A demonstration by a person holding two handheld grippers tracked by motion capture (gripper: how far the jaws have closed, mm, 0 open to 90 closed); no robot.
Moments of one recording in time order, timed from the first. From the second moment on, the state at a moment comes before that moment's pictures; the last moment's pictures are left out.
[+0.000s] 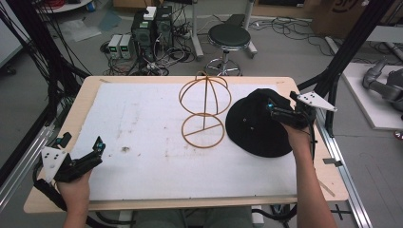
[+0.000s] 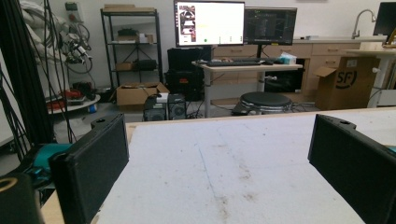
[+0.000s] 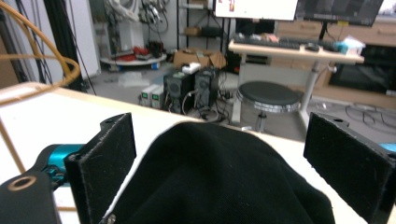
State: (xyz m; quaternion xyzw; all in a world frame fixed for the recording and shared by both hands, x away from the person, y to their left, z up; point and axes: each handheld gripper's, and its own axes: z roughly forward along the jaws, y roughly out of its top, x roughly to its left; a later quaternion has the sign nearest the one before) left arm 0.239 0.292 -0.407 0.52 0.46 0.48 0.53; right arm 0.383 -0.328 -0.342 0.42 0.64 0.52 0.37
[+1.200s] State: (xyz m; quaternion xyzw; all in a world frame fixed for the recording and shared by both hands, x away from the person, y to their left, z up) left arm 0.240 0.293 -0.409 0.52 0.46 0.48 0.53; right arm 0.401 -0.326 -0.362 0.49 0.68 0.45 0.30
